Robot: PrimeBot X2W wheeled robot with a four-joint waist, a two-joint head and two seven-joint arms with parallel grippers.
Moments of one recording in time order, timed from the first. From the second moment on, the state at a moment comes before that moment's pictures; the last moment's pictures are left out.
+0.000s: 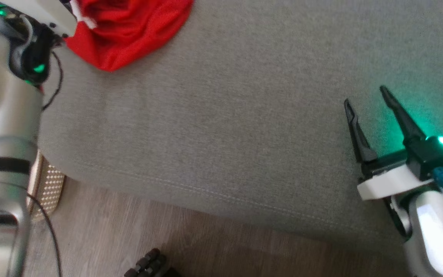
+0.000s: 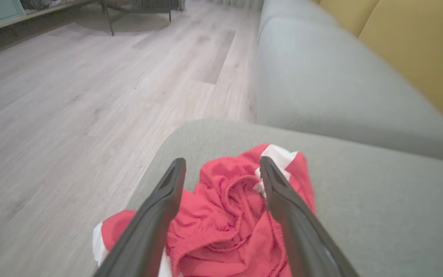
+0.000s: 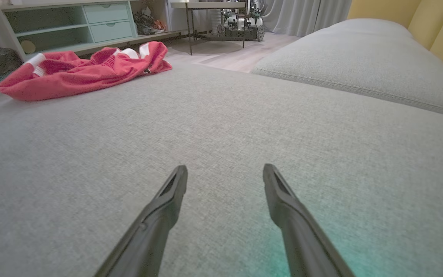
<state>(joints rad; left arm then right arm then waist) -1.04 0.24 -0.26 0.76 -0.59 -0.13 -0.01 -0.21 -0.16 0.04 0.09 -0.04 0.13 -0.25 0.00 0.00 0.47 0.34</state>
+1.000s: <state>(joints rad) -1.26 0.41 -0.66 0.99 -0.85 -0.13 0.15 -0.36 -0.18 0.06 -0.14 -0.05 0.13 -0.26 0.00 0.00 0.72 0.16</state>
